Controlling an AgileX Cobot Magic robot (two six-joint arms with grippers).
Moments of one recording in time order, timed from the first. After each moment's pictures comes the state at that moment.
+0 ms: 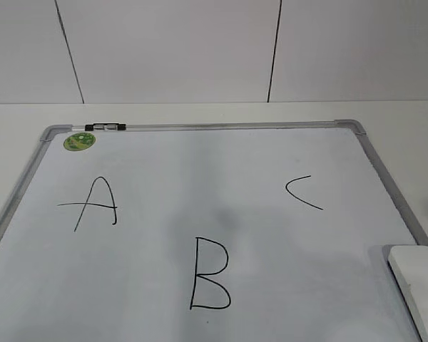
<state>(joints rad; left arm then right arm) -0.01 0.01 -0.53 -0.16 1.12 0.13 0.15 0.32 -0.69 -0.01 1.26 0.04</state>
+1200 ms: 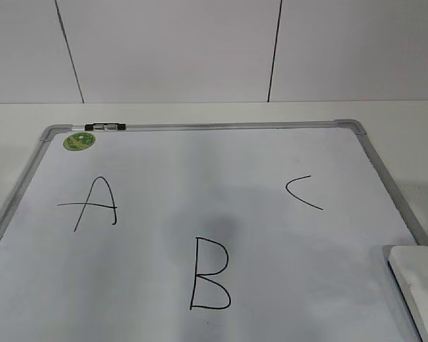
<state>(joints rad) -0.01 0.93 -0.78 -0.15 1.06 0.13 0.15 0.63 -0.71 0.15 1.26 0.07</state>
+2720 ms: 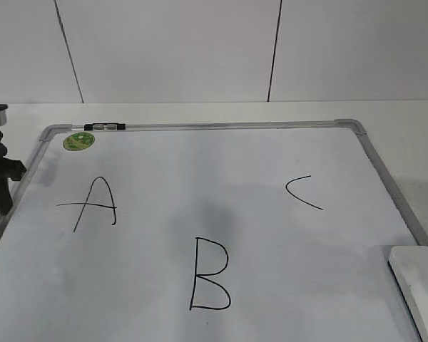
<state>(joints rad) -0.01 1.88 -1.19 -0.13 0.84 0.13 0.15 0.74 -0.71 0.13 1.25 0.07</state>
